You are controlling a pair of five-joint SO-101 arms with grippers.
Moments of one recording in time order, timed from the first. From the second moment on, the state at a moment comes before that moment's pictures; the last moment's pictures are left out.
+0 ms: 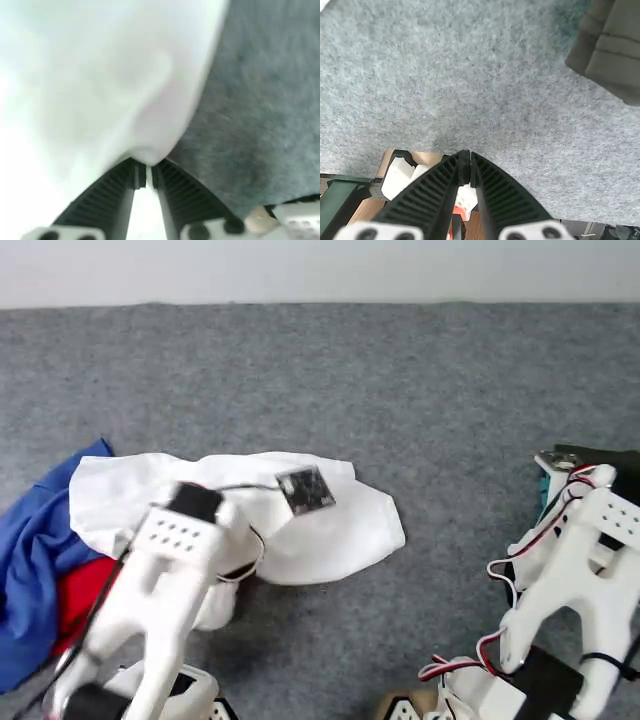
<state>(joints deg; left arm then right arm) 14.2 -25.4 38.4 84.6 -37.0 30.6 -13.2 22.7 100.5 31.1</state>
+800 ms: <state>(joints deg) -38.8 -39.3 32.4 89.5 -36.7 -1.6 -13.2 22.7 95.0 30.9</state>
